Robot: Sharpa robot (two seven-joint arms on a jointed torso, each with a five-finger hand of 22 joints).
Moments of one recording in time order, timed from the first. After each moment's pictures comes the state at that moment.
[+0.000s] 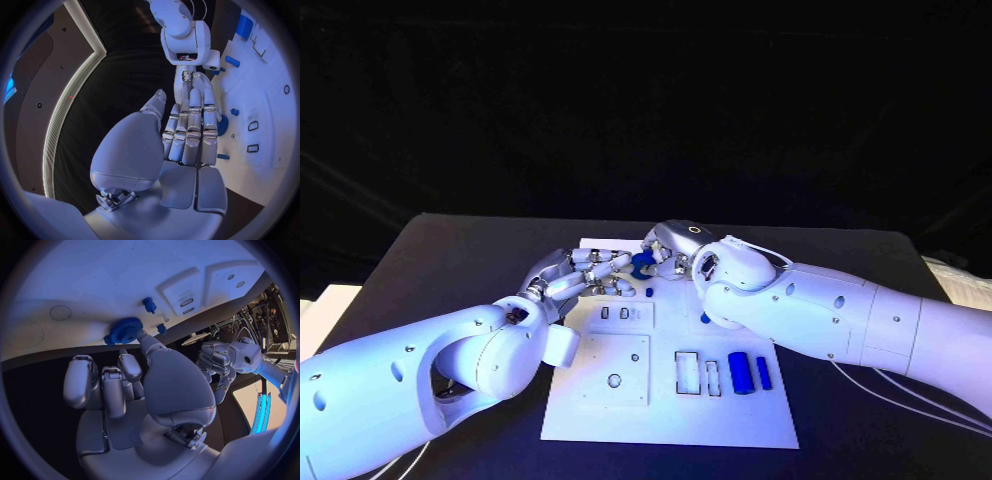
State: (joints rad) left arm 1.13 -0.87 0.02 1.72 -0.04 -0.36 0.33; left_hand 1.42 -0.03 0.07 0.09 0.09 1.00 0.20 0.12 0.07 1.12 0.14 0.10 0.08 1.21 0.07 0.27 0.30 0.17 1.07 0.18 0.36 0.16; right arm 1.23 -0.50 -0.02 1.29 -1.62 -0.37 -0.31; right_hand 1.28 -0.07 0.22 0.05 0.13 0.91 0.17 0.06 0.07 1.33 0.07 1.17 1.21 1.47 -0.01 1.53 1.31 0.09 1.37 0.09 1.37 1.13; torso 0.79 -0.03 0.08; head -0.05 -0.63
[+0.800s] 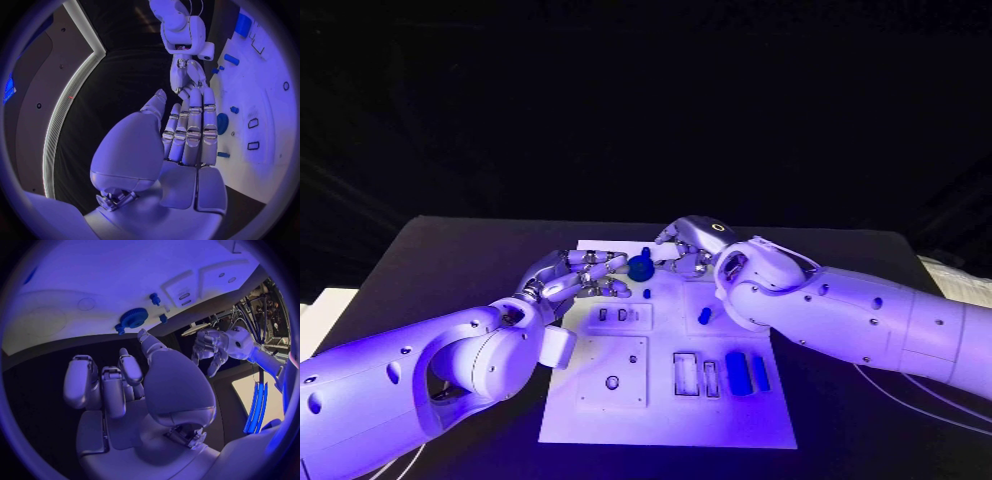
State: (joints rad) left arm 1.13 -0.88 0.02 1.71 -0.04 -0.36 0.33; left_hand 1.42 -0.03 0.08 0.08 0.09 1.00 0.20 0.12 0.07 1.12 0.14 0.10 0.08 1.21 0.07 0.27 0.31 0.17 1.07 0.18 0.36 0.16; right arm 1.23 -0.65 -0.01 1.39 -1.53 -0.47 -0.23; right_hand 1.28 -0.07 0.20 0.06 0.15 0.93 0.16 0.07 0.08 1.35 0.07 1.21 1.25 1.47 -0.01 1.53 1.31 0.09 1.37 0.09 1.37 1.13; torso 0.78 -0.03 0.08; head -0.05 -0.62
